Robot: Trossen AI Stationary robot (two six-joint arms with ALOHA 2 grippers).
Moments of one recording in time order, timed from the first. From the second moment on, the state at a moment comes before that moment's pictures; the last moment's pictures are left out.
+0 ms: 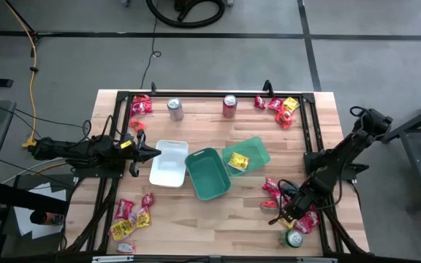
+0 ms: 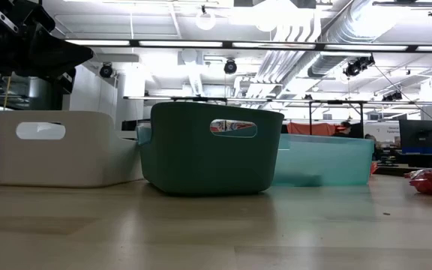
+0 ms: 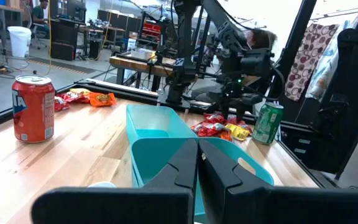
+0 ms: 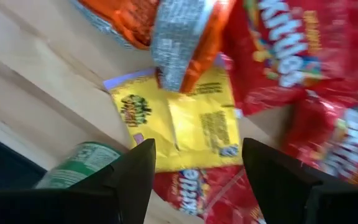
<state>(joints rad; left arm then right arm) -0.10 0.00 0.01 0.03 -0.12 -0.19 0.83 1.30 0.64 -0.63 -0.16 1.75</state>
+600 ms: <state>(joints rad) -0.10 0.00 0.01 0.03 -0.12 -0.19 0.83 1.31 0.51 -0.44 -0.18 1.75</state>
